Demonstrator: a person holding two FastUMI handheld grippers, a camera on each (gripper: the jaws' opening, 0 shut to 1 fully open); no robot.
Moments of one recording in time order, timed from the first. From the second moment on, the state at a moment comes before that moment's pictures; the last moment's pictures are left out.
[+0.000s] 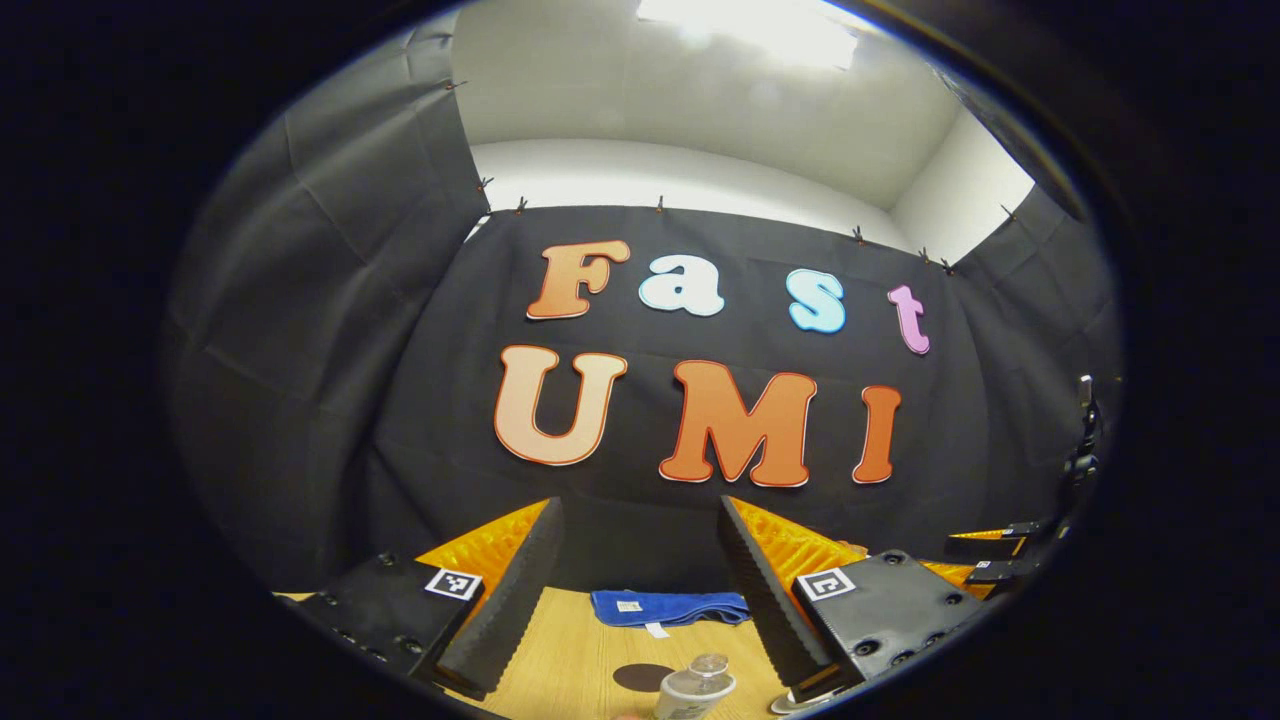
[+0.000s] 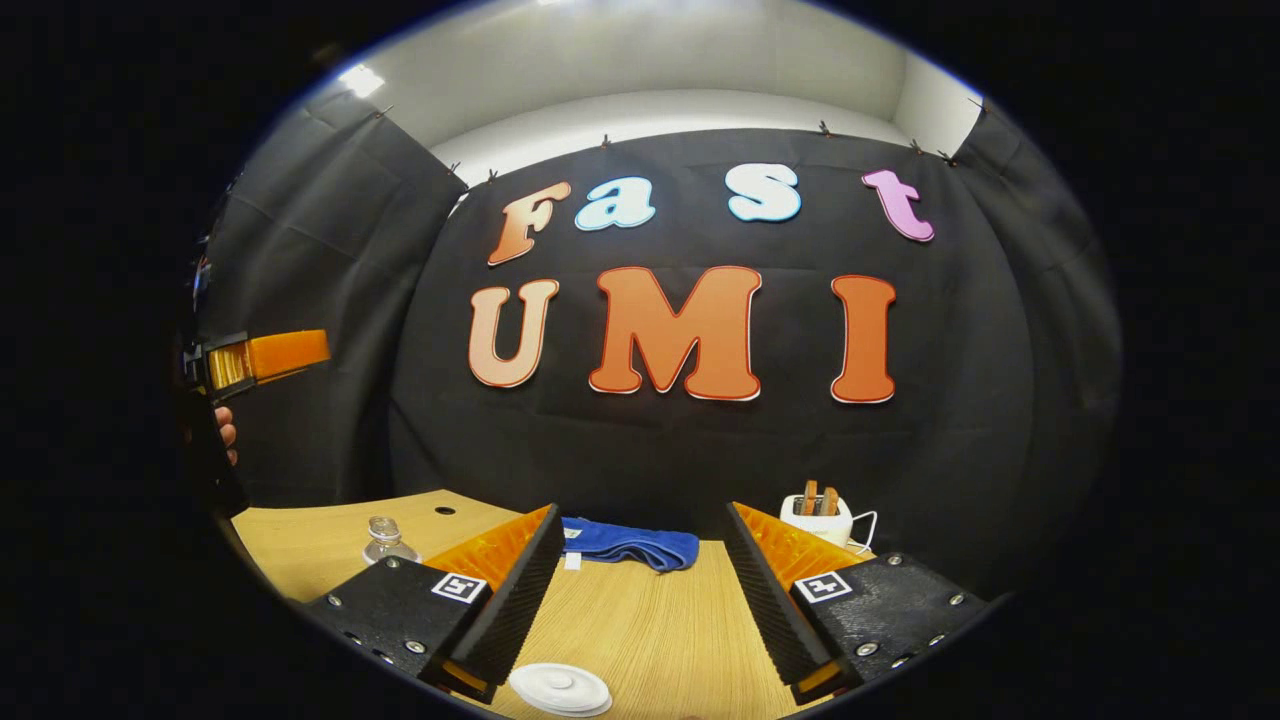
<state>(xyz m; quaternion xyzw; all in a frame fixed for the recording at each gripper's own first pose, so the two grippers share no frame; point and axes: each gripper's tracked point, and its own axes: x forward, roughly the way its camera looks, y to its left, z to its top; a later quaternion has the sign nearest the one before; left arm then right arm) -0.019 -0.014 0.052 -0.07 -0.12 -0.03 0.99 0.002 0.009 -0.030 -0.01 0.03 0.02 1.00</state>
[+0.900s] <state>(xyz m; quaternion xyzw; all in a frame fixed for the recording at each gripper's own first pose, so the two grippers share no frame) -0.031 -0.022 -0.046 -0.01 -0.02 -0.04 1.00 -0.027 0.067 -0.163 0.01 0.18 0.11 0.98</state>
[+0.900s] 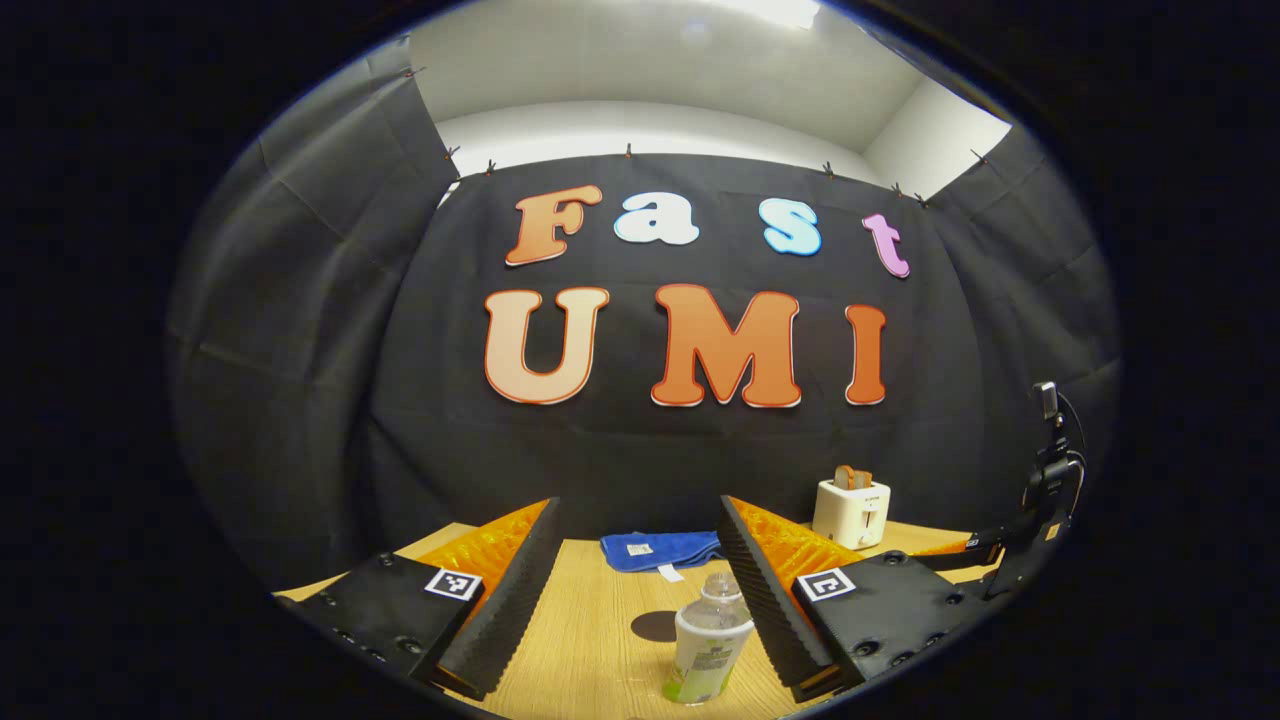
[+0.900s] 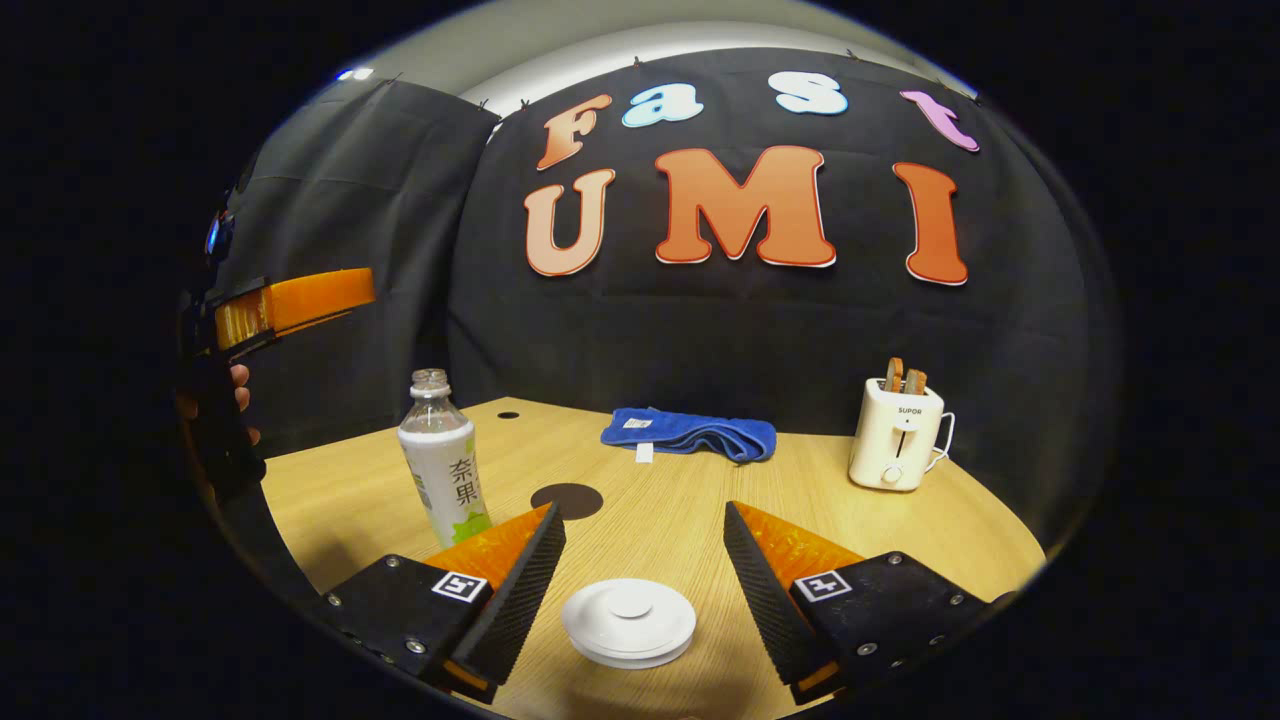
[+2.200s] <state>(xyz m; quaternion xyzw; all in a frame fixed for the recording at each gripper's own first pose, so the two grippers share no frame) -0.042 -0.048 -0.138 0.04 0.07 -0.08 0.99 -0.037 0.079 -0.223 -0.03 0.27 0.13 0.95</state>
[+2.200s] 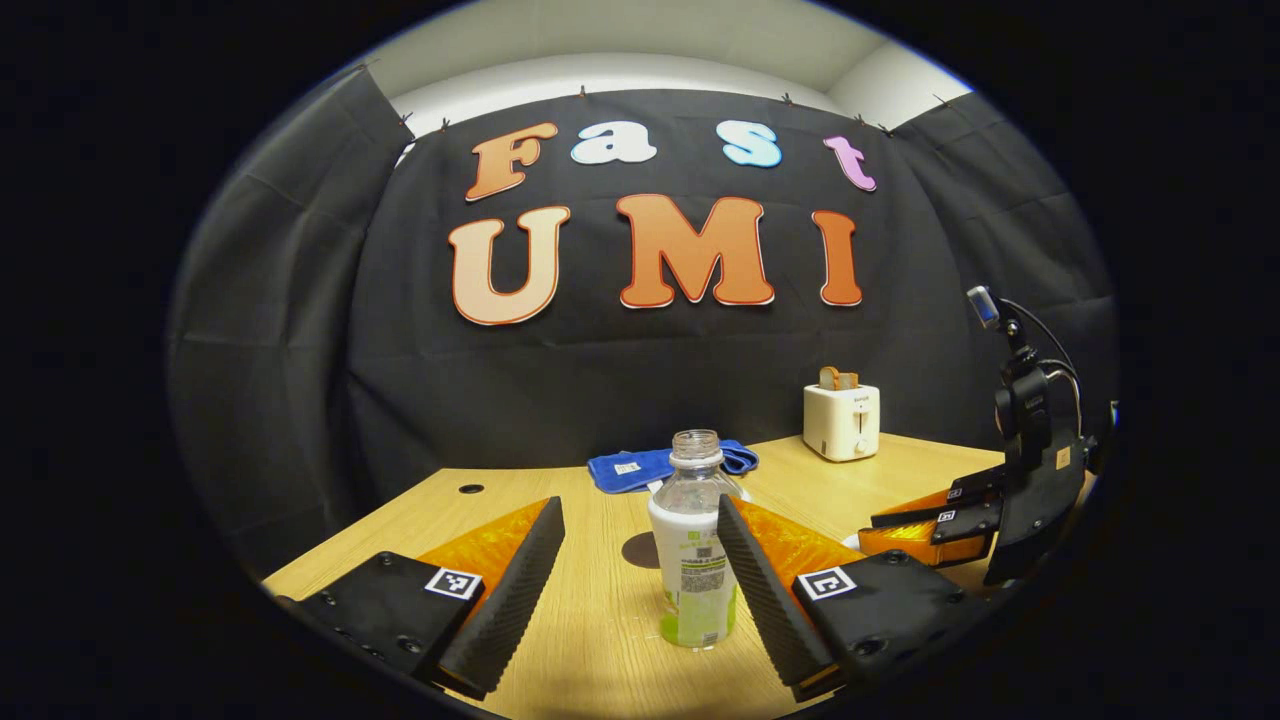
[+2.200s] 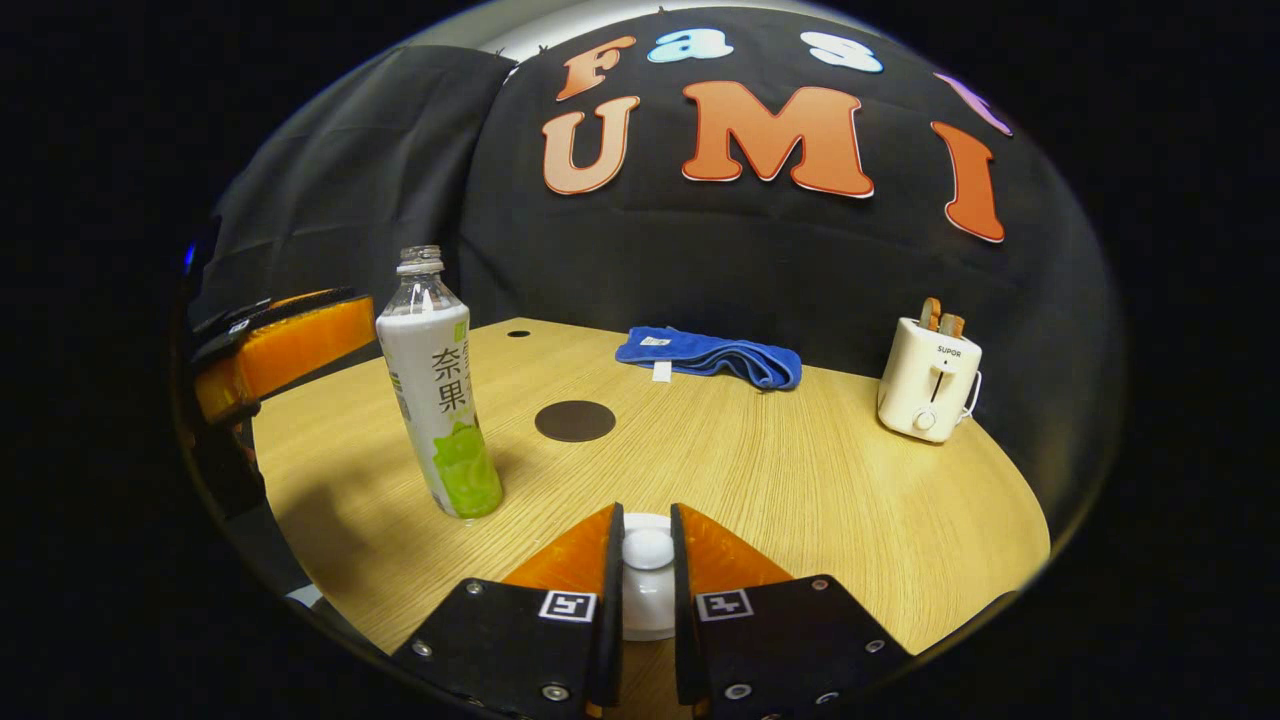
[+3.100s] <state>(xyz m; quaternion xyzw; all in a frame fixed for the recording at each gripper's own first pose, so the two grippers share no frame) -0.034 -0.087 -0.215 0.03 0.17 -0.12 0.98 -0.029 0.063 -0.169 0.02 0.21 0.12 0.97</state>
